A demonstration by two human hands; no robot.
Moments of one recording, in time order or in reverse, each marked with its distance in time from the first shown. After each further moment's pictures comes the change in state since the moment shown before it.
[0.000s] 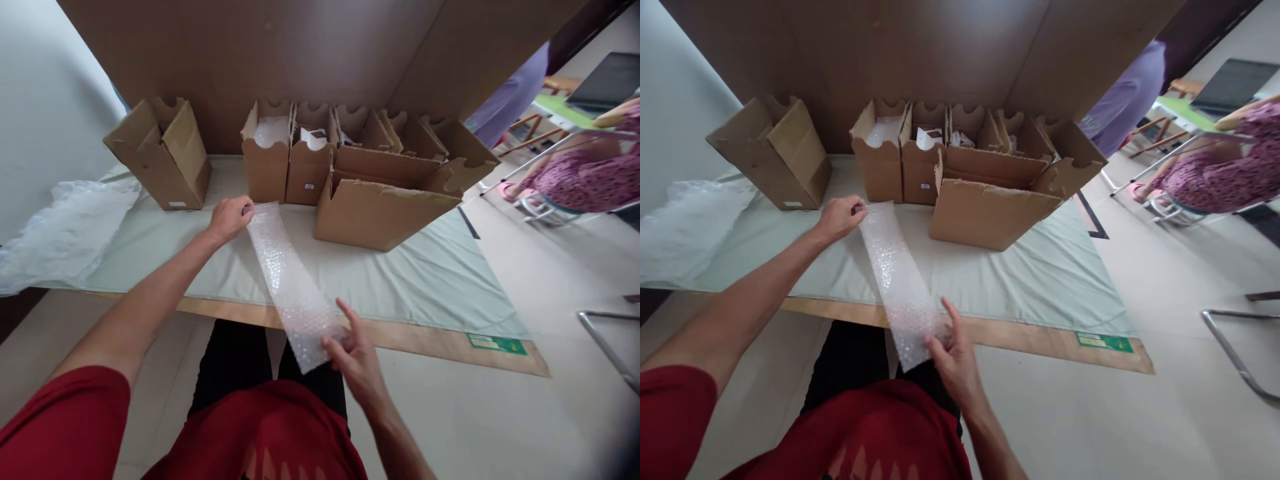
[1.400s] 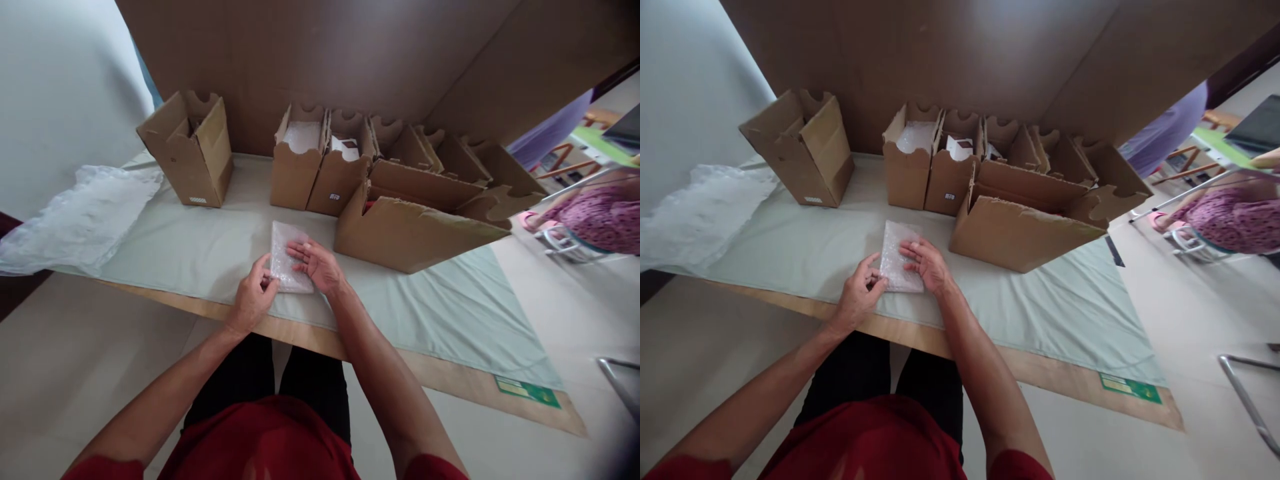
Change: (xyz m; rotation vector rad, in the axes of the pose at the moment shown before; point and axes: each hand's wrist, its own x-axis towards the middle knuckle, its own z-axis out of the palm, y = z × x) left_hand -0.149 0.024 0.064 -0.696 0.180 -0.123; right_hand 0.202 -0.042 0.083 0.403 -0.428 0.095
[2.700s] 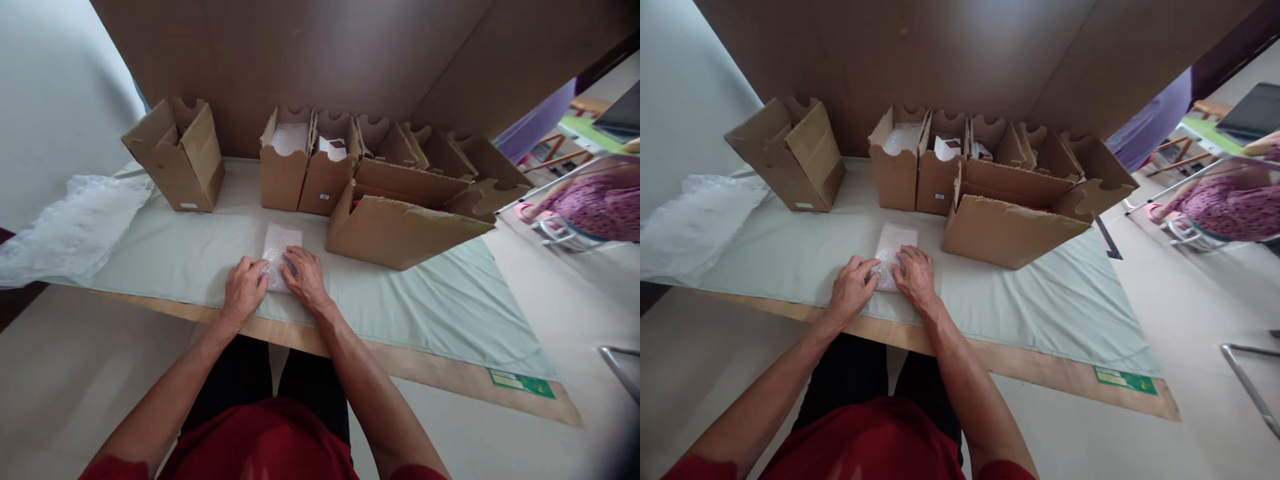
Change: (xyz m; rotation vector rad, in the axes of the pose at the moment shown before) left_hand 0.016 -0.003 -0.003 0.613 0.037 0.256; right_hand -0.011 0.028 0.004 -1.244 0.173 -0.515
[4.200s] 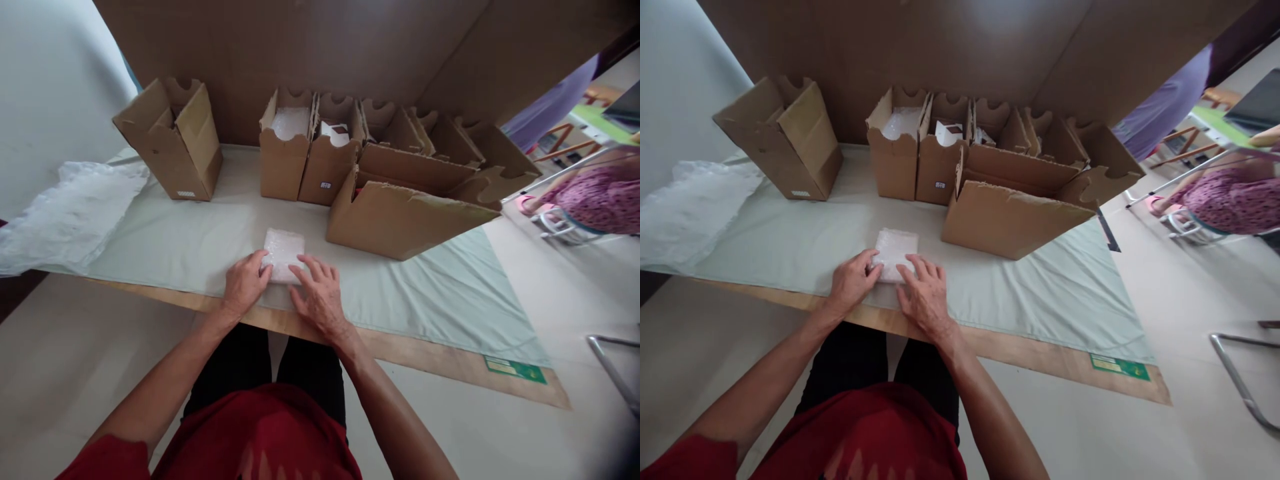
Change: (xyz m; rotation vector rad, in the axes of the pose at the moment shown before) left_hand 0.004 0.013 -0.007 -0.003 -0.192 -0.182; right_hand -0.068 -0.021 -0.031 -0.280 0.063 -0.154
